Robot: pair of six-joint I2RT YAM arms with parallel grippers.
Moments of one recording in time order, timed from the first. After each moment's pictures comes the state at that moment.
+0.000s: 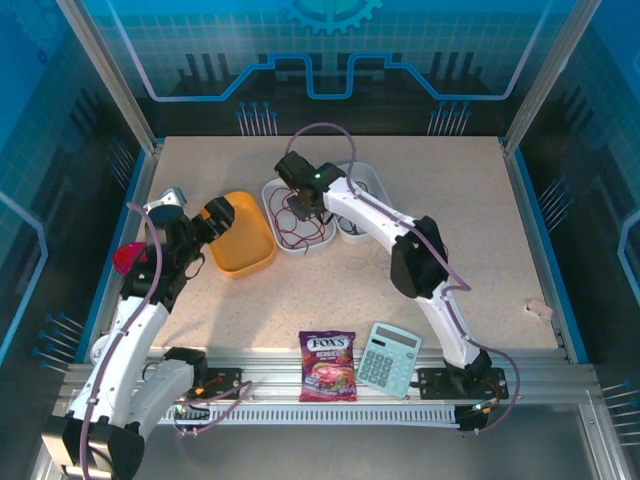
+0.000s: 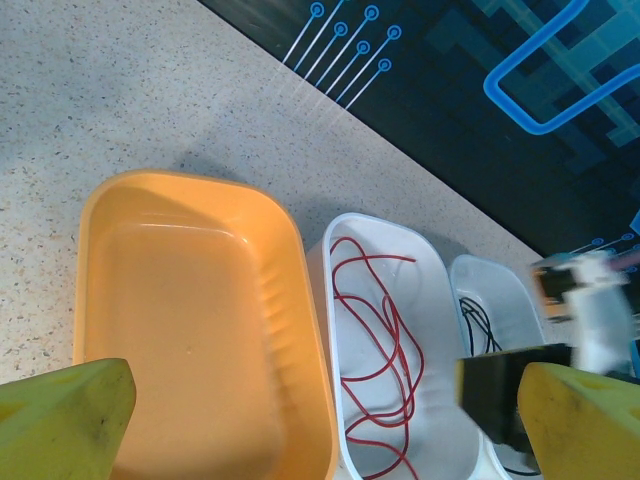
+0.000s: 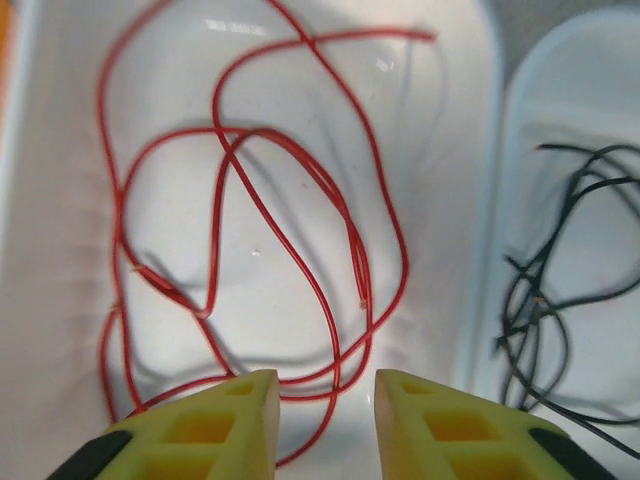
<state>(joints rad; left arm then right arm) -0.07 0.84 0.78 -0.39 -0.02 -0.69 0.76 2.29 2.20 -1.03 0.28 0.25</state>
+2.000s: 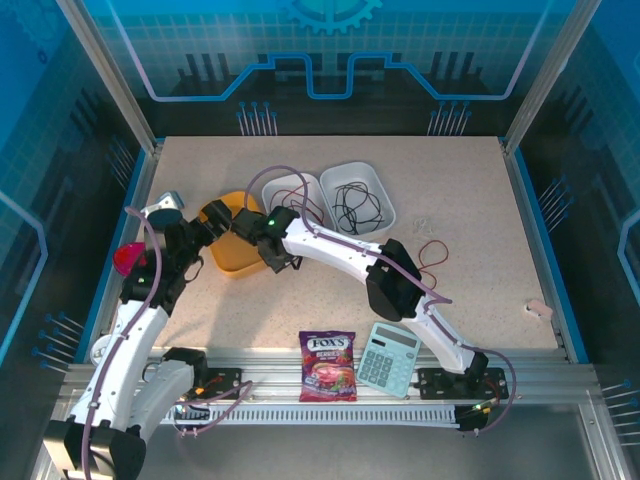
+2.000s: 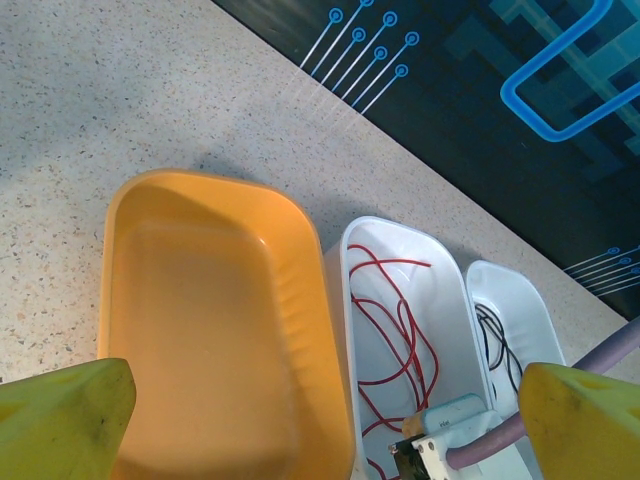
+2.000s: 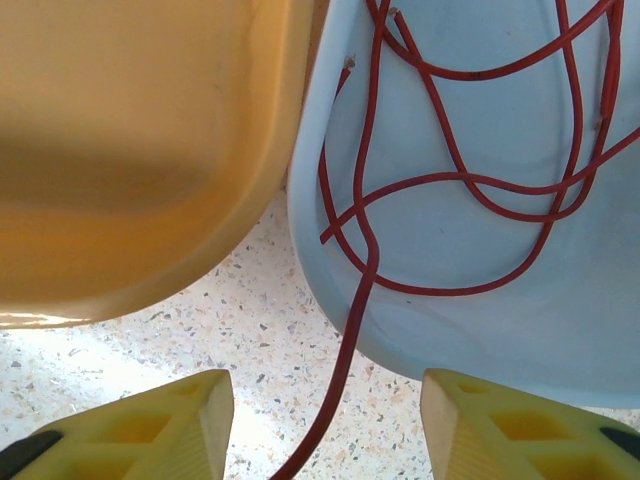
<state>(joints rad) -0.06 0.82 0.75 -0.39 -0.04 -0.69 1.02 2.38 2.23 -1.24 0.36 0.40</state>
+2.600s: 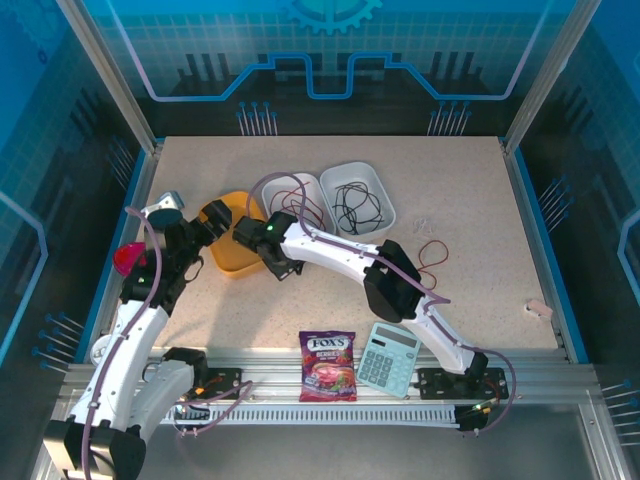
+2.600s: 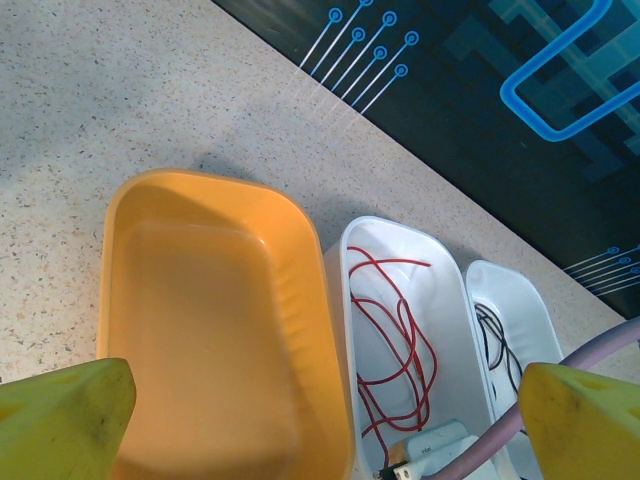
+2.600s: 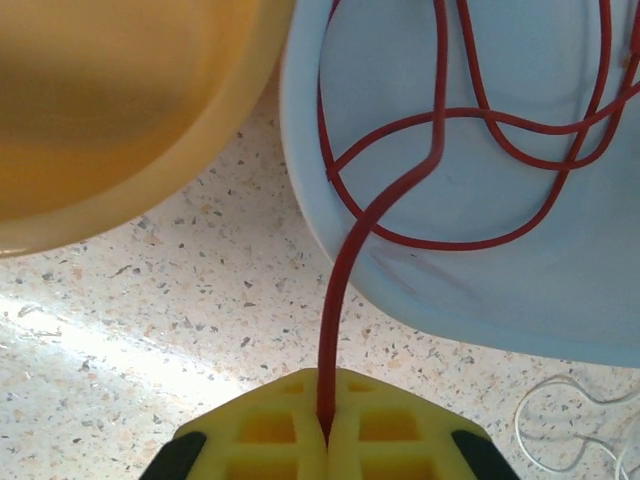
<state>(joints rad) -0.06 0.82 0.75 -0.39 -0.04 -0.69 1.04 2.38 2.19 -1.28 0.37 0.41</state>
